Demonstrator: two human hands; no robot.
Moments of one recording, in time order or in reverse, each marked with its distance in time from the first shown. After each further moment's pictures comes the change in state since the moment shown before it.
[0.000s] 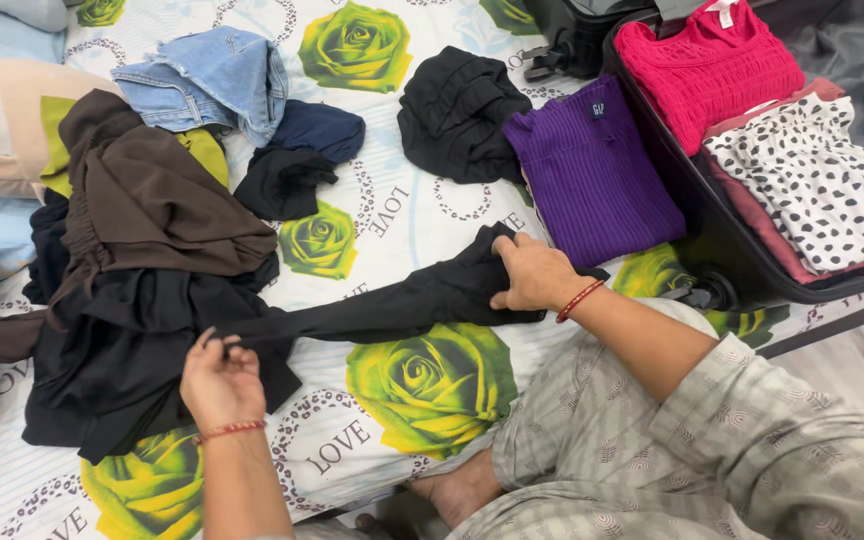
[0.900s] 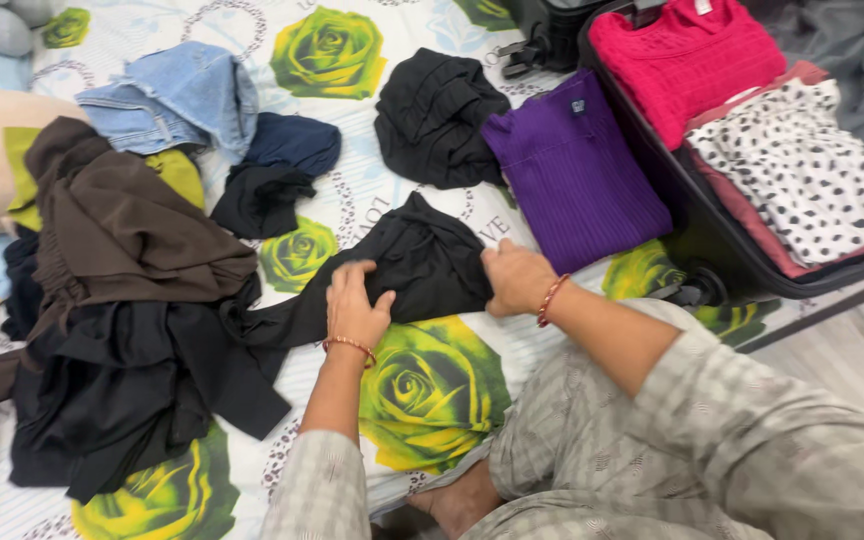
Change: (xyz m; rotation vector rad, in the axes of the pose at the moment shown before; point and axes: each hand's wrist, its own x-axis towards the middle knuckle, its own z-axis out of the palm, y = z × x) left_hand -0.031 -0.130 0.152 1.492 -0.627 0.589; right_hand 0.019 0.015 0.023 -0.177 -0.117 0.087
